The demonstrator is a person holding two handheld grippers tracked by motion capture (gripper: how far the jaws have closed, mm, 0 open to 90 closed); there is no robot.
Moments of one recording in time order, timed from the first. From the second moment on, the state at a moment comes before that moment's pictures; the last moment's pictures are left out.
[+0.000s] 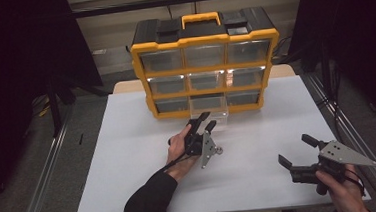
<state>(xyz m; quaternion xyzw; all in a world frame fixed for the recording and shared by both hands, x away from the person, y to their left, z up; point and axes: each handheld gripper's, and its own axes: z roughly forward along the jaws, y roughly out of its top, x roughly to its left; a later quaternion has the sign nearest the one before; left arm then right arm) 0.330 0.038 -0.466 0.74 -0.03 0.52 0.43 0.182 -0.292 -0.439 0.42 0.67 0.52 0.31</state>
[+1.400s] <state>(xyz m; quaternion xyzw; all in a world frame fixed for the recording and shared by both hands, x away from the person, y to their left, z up) 0.322 0.137 -0.423 0.72 0.30 0.22 0.58 0.175 -0.297 -0.439 0.43 0.66 0.52 0.32</state>
